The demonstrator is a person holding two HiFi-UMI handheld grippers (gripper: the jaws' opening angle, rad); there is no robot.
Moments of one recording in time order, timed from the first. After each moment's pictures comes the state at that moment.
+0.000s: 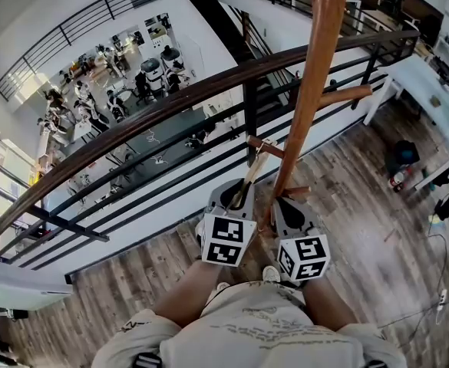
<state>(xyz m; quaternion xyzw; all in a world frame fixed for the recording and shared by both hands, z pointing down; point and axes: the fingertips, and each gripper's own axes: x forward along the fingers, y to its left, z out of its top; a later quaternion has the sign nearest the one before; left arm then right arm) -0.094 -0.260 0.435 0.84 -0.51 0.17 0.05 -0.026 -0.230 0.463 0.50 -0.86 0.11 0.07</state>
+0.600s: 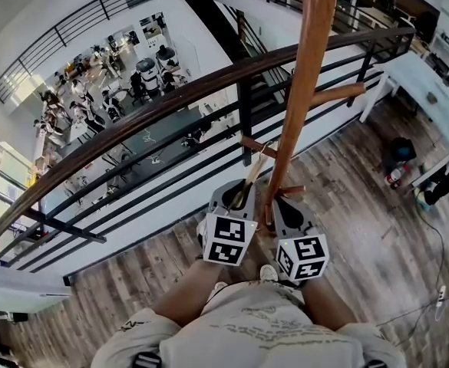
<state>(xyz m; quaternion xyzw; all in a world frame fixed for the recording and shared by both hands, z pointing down) -0.071 -0.266 0.442 0.85 -0.49 0.17 0.04 -0.013 -0.233 0.461 0.51 -0.85 0.11 0.07</state>
